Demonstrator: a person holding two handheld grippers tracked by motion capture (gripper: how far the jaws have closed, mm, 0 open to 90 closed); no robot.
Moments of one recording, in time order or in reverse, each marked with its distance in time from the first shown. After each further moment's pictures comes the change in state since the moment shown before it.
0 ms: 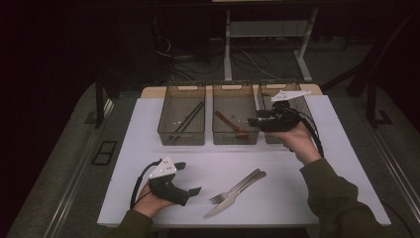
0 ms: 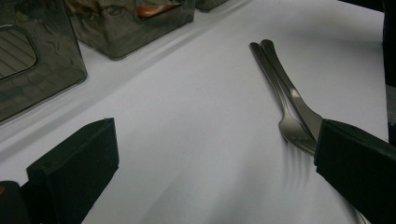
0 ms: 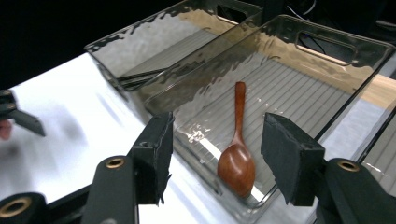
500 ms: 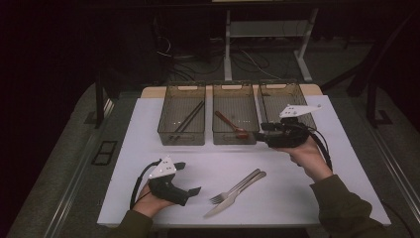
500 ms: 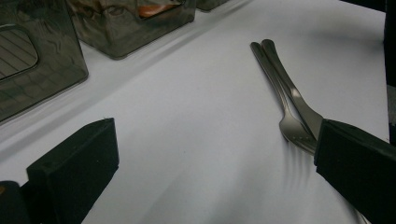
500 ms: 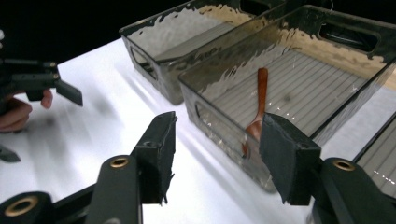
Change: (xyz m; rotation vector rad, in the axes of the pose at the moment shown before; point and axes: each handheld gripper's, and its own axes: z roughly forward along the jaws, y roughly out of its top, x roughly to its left) left arm 0.000 0.000 0.000 0.000 0.005 0.003; right arm 0.017 -0.033 -0.024 -0.015 0.047 -0.036
